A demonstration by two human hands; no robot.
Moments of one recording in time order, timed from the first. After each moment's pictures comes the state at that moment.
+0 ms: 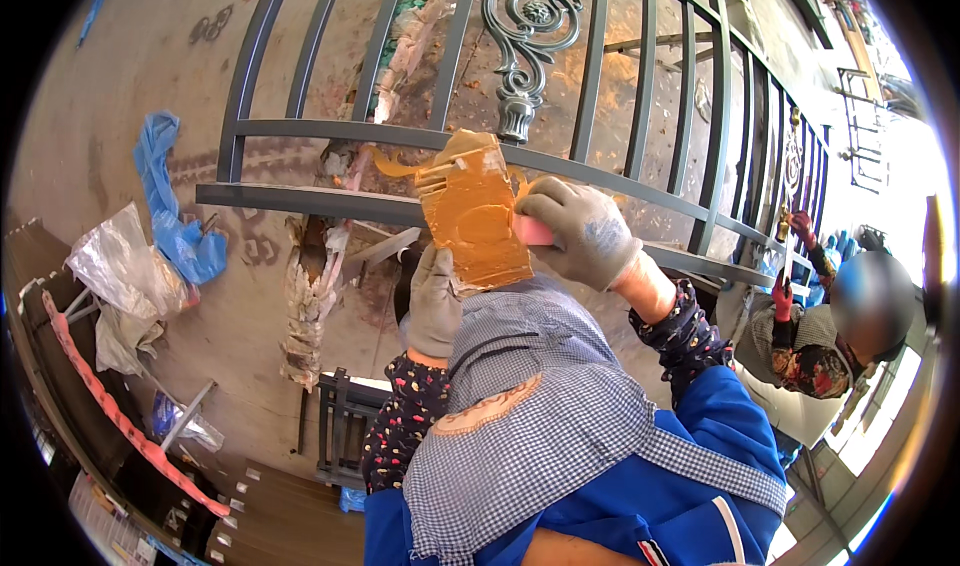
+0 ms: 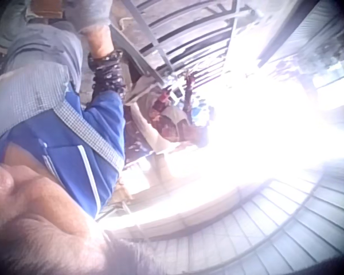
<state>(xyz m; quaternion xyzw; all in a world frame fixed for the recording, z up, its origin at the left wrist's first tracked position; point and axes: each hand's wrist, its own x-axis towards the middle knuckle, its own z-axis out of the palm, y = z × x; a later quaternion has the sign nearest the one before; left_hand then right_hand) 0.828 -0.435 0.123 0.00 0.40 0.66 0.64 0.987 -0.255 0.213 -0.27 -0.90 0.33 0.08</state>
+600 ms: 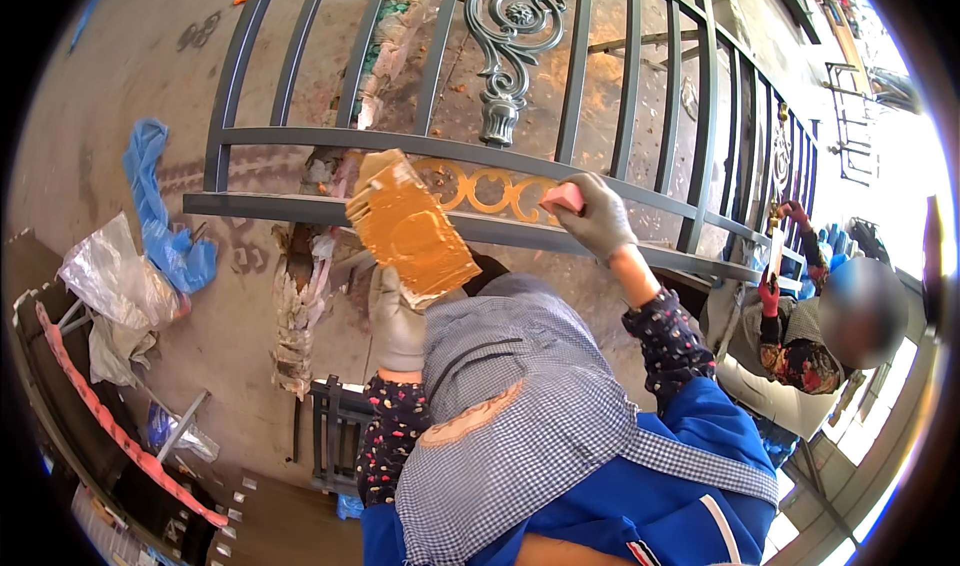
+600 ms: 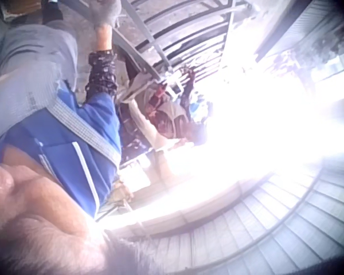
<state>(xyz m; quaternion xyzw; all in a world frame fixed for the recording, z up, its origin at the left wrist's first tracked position) 0.812 -0.465 0.094 -0.05 0.45 0.71 0.54 1.058 -0.250 0.121 -0.52 -0.77 0.35 0.09</state>
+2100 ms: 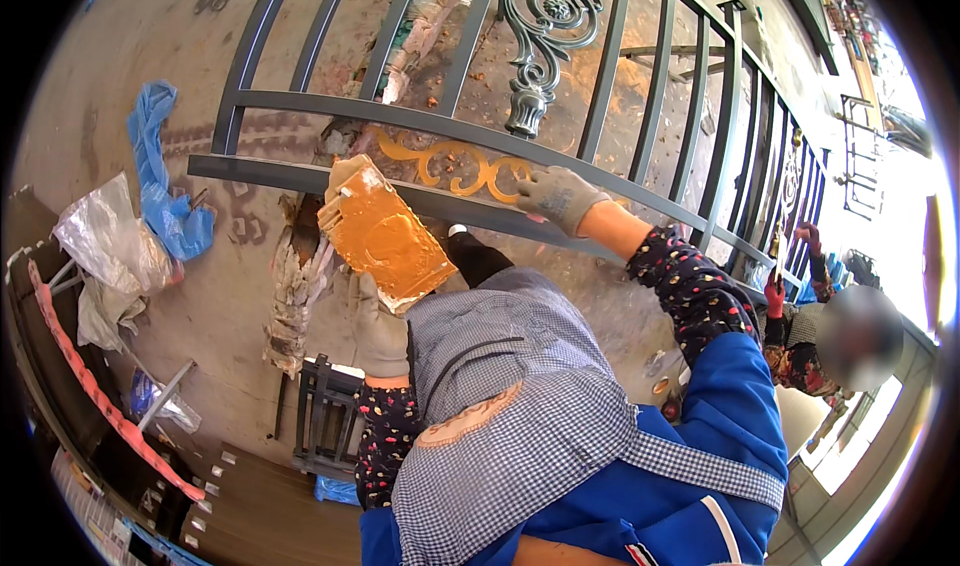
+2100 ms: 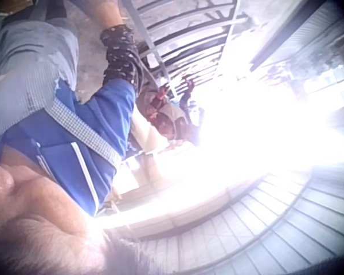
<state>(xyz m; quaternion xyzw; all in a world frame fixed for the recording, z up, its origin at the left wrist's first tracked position) 0.792 -0.504 0.091 -0.08 0.50 0.75 0.43 0.988 -0.218 0.086 -0.03 -0.95 0.16 -0.27</state>
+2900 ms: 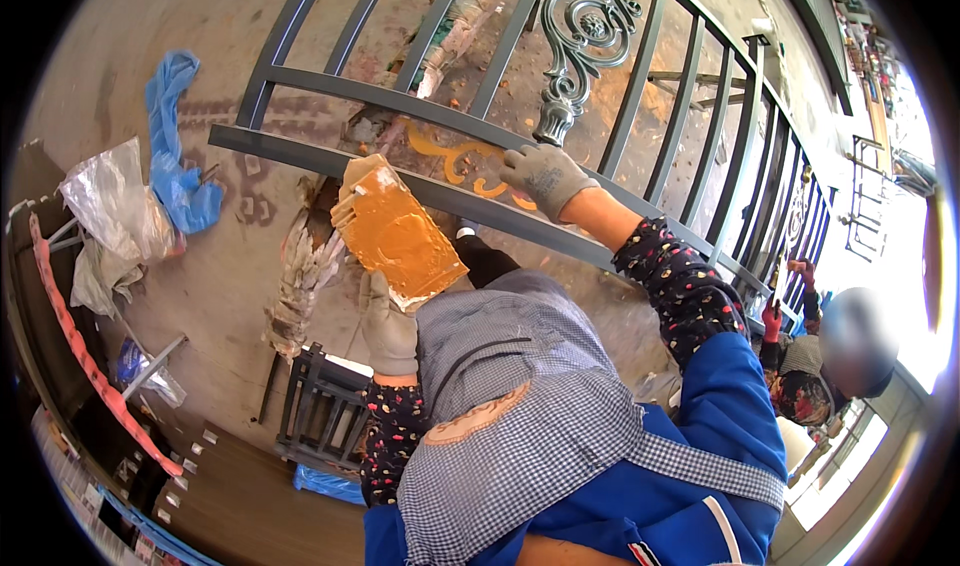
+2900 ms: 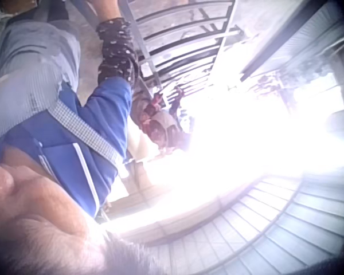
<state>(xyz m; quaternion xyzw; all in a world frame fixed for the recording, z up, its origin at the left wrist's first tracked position) 0.791 -0.514 0.098 -0.09 0.50 0.75 0.43 0.915 -0.217 0.083 -0.06 -0.98 0.13 -0.16</state>
